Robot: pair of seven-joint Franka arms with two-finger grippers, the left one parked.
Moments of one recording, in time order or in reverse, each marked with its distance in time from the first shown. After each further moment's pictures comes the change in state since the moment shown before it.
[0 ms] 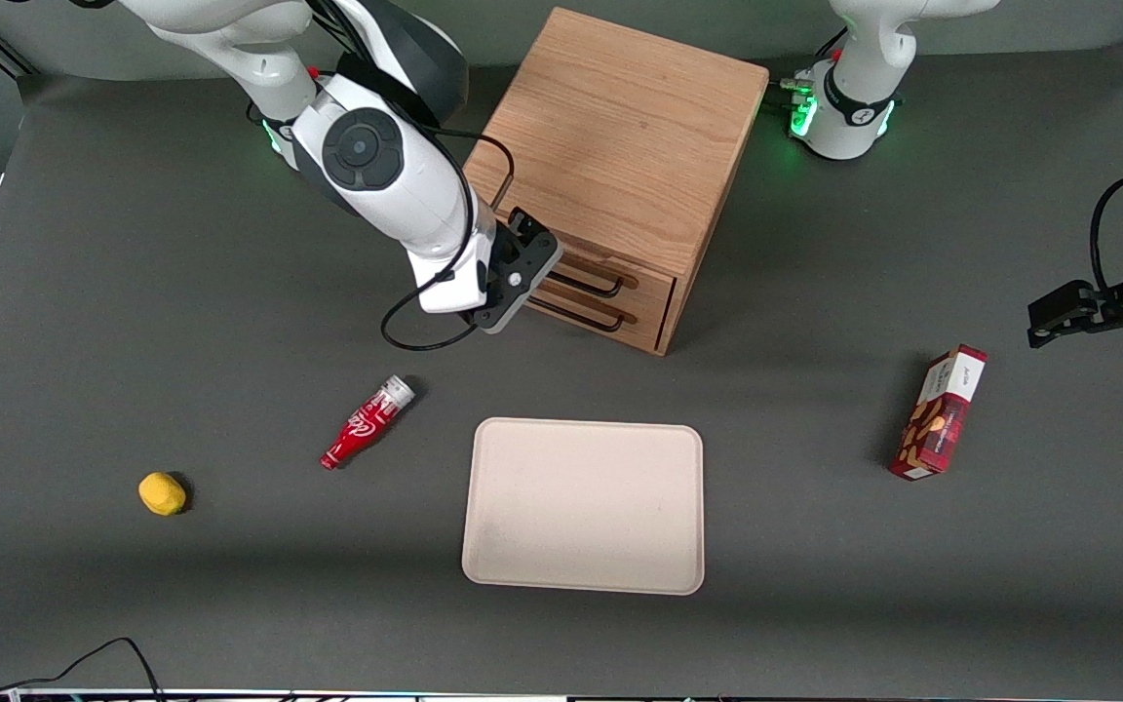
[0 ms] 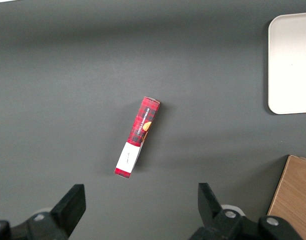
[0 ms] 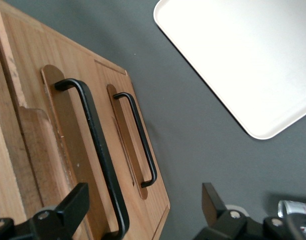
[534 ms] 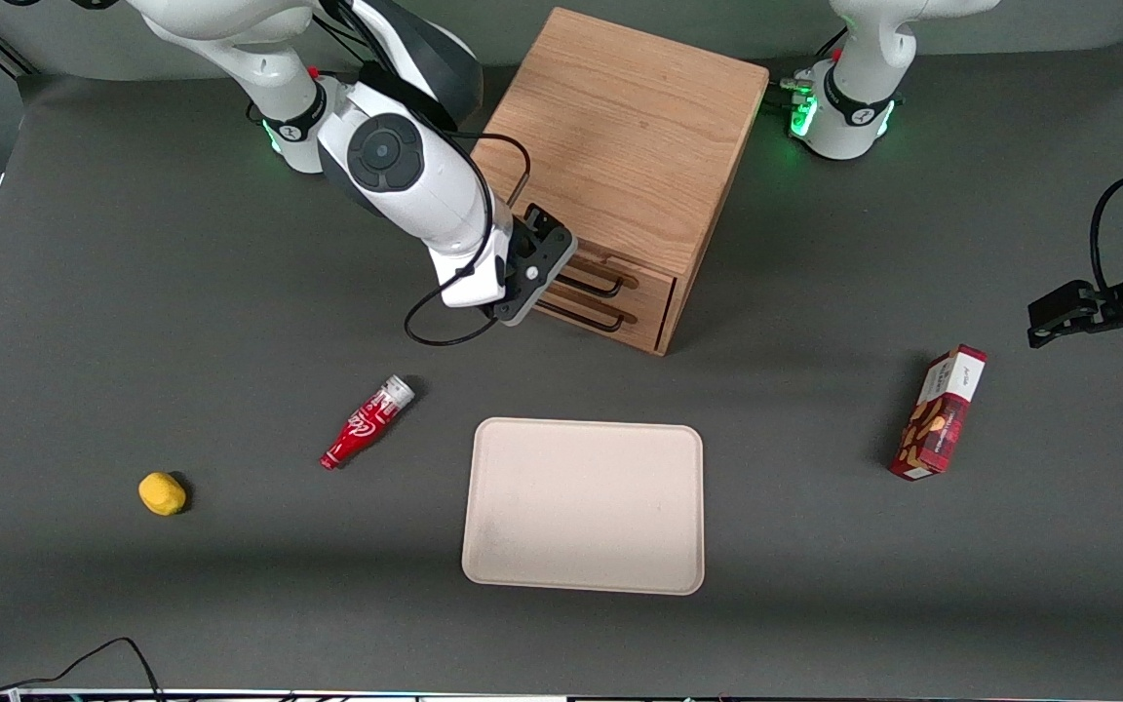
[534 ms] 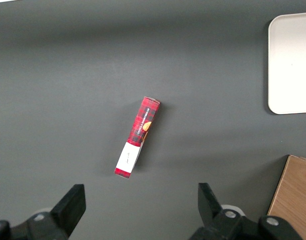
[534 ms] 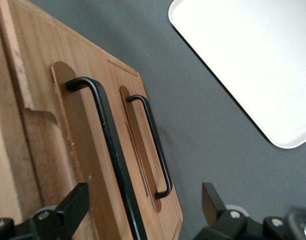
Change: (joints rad) arm 0.000 0.007 0.018 -0.077 0.020 0.108 0.000
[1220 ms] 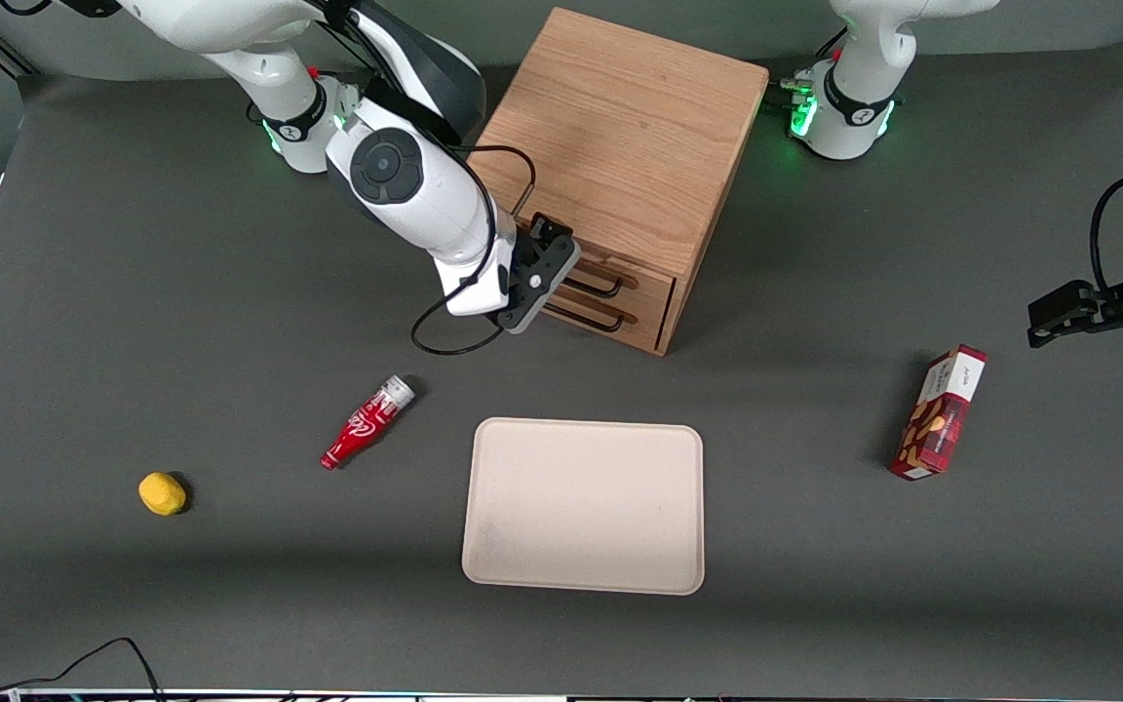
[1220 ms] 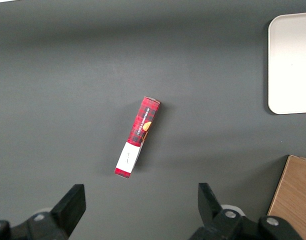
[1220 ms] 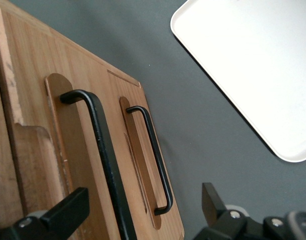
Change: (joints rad) arm -0.007 0.024 0.003 -0.006 0.003 0.055 -0.022
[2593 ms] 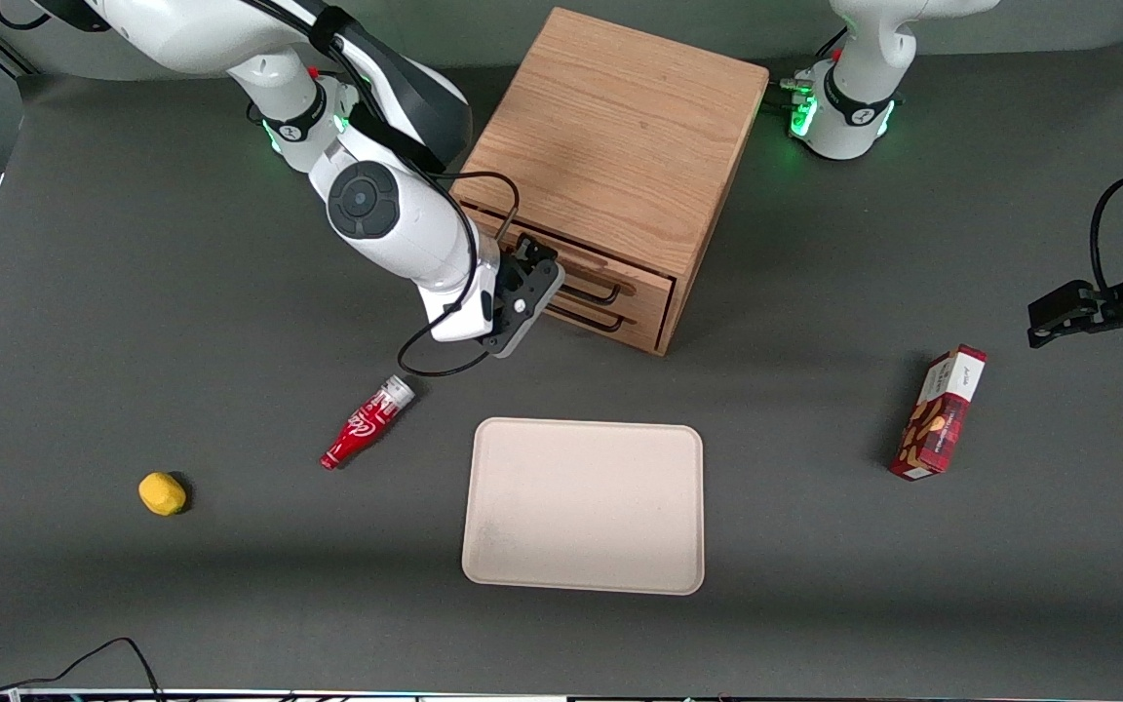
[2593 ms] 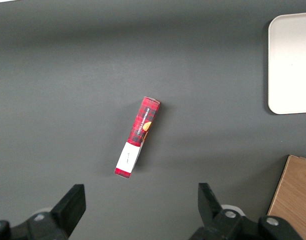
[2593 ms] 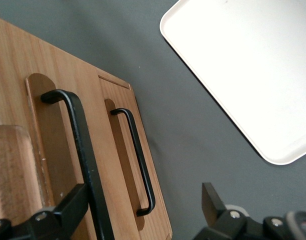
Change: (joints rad) arm -0.022 0.041 -0.012 0.042 -0.005 -0.022 -0.042
